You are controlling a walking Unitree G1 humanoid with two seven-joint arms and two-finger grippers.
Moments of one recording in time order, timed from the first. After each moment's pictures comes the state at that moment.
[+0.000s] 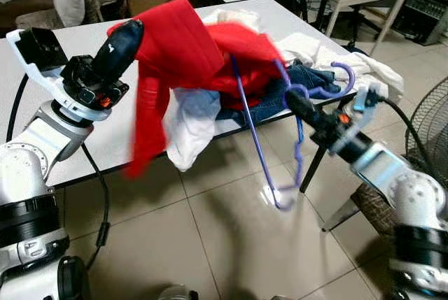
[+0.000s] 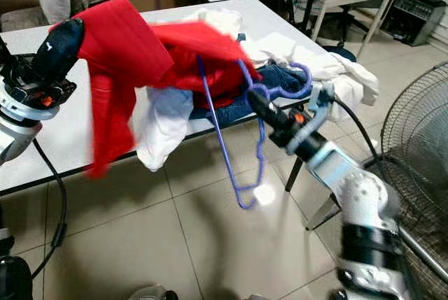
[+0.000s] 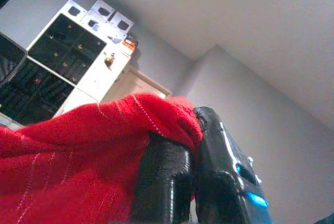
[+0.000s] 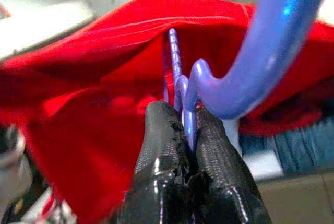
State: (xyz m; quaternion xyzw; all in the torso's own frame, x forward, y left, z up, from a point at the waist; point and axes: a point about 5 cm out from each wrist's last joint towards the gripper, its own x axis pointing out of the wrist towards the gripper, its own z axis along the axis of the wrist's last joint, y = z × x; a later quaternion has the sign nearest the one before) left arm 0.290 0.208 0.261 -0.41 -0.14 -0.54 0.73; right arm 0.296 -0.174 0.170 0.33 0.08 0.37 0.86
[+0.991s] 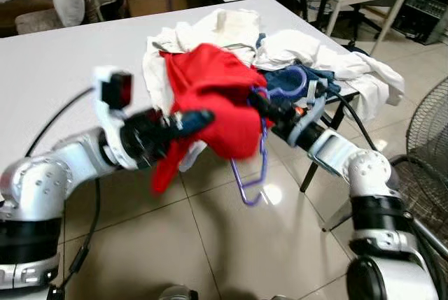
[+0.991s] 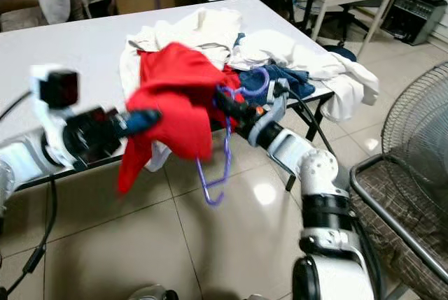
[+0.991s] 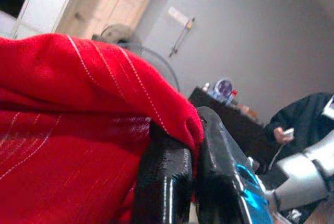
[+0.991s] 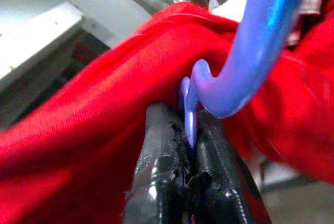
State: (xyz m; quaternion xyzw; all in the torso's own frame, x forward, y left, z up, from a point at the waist) left arm 0.264 0.162 0.221 -0.27 0.06 -0.64 0.72; right arm 0.343 -0.118 0.164 0.44 0.12 0.32 0.83
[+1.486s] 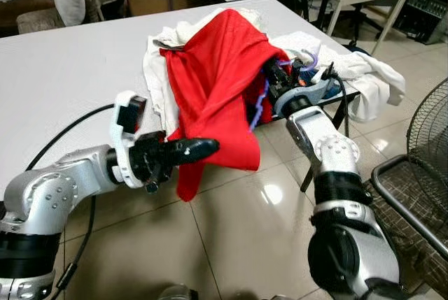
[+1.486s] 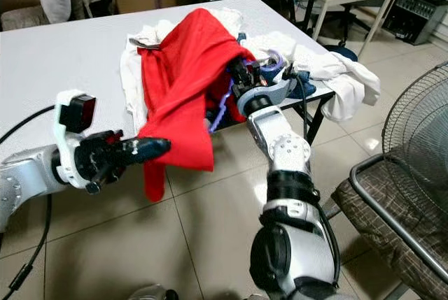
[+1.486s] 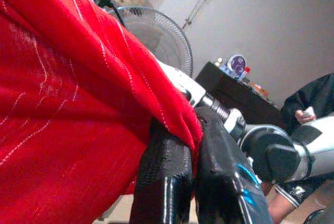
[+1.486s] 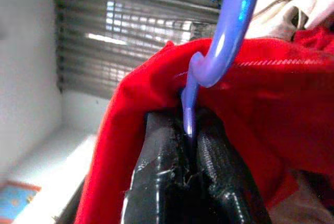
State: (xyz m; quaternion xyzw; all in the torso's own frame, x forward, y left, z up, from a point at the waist) left arm 0.256 0.160 0.196 -0.24 0.11 -0.63 0.73; right arm 0.378 -0.098 0.184 0.66 0.05 0.17 0.73
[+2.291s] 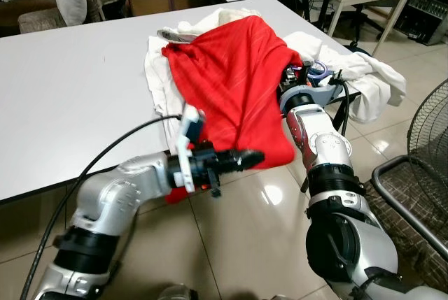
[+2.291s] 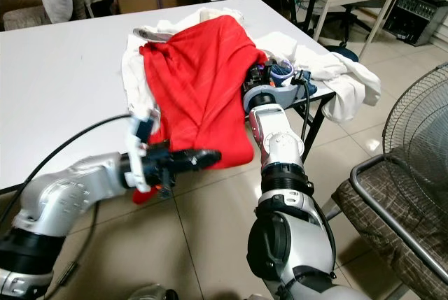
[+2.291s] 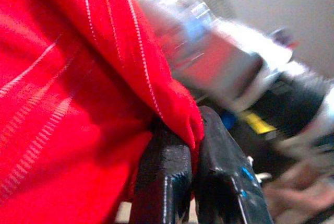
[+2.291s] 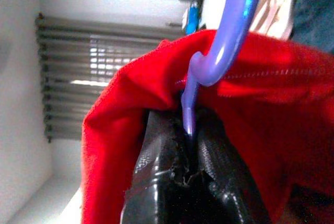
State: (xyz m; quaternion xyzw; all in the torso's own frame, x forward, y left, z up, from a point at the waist) left arm 0.272 0.093 0.157 -0.17 0.14 -0.59 0.77; right arm 0.388 -0.101 0.178 0.69 0.04 0.09 0.71
